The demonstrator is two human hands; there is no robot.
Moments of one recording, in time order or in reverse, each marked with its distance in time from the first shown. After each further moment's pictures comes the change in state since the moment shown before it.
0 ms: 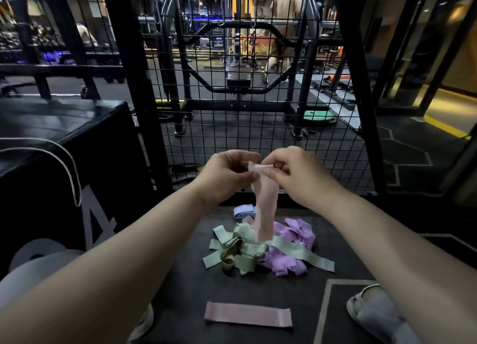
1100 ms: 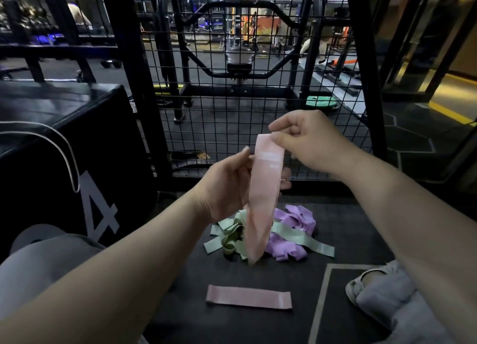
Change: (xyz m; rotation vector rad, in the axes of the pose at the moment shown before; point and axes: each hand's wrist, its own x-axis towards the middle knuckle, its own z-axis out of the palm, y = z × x) left_hand -0.018 -0.024 0.009 -0.612 -0.423 -0.293; right_hand 0.023 -0.002 -0.018 0.213 -0.006 0.071
